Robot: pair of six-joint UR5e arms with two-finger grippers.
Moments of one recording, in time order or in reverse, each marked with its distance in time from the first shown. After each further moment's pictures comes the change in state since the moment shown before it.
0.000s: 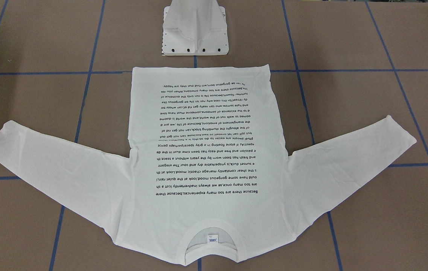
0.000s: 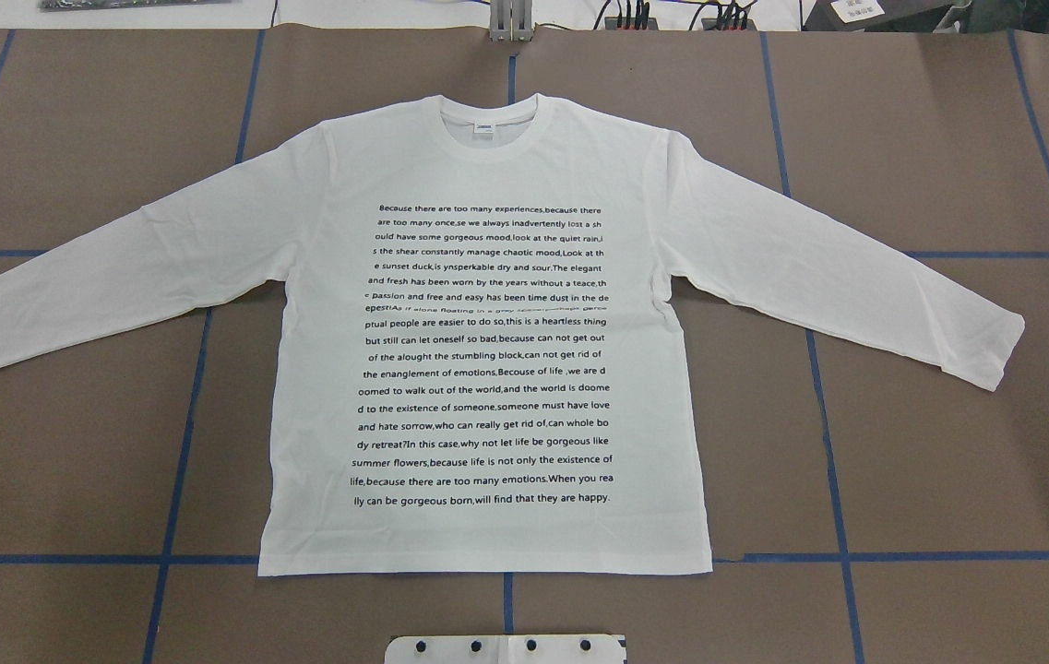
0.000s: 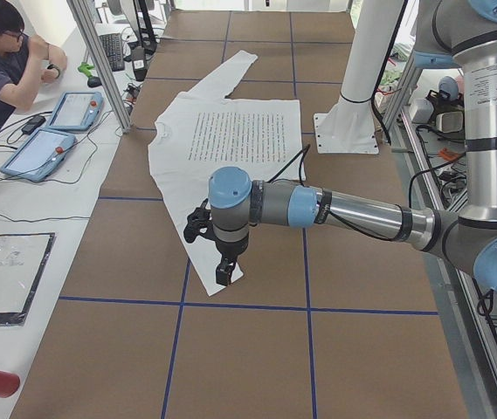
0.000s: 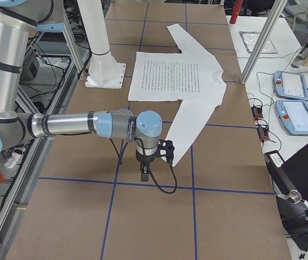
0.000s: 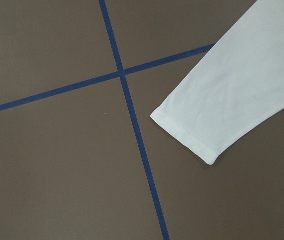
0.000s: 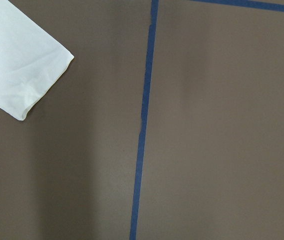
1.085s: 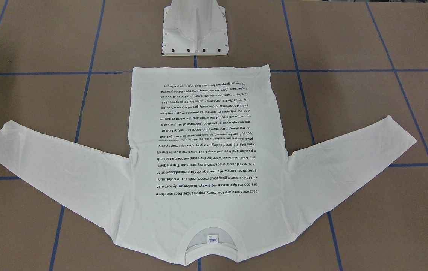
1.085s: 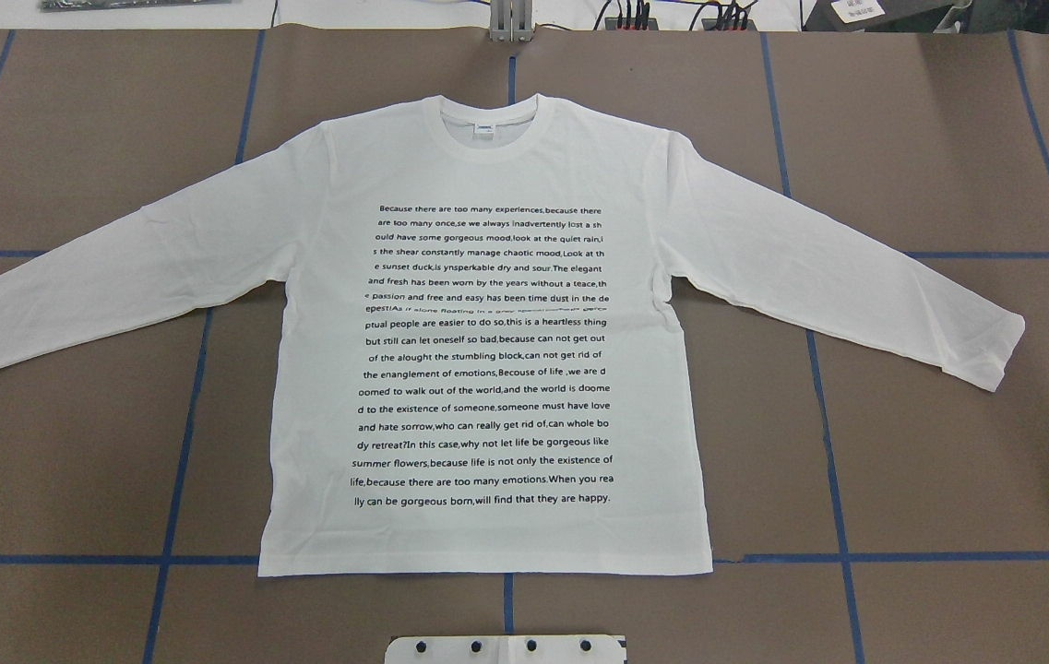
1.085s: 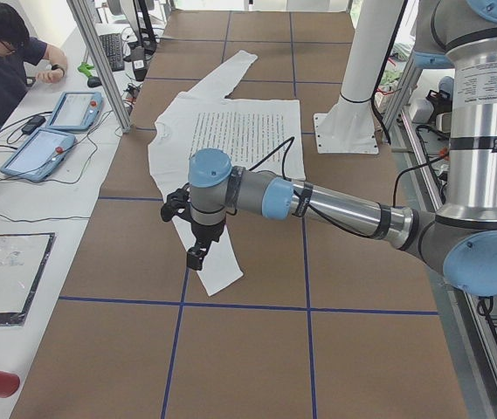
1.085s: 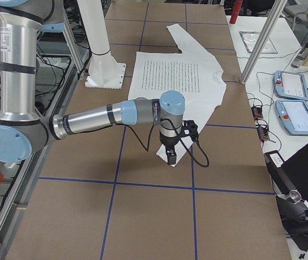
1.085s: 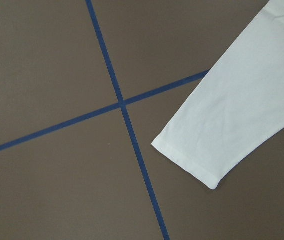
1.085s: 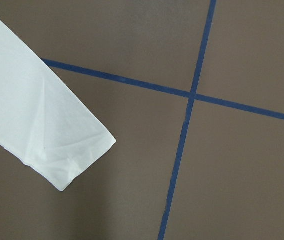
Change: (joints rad) left arm 0.018 -0.143 0.114 -0.177 0.037 -0.004; right arm -0.031 0.214 -0.053 0.016 0.006 0.010
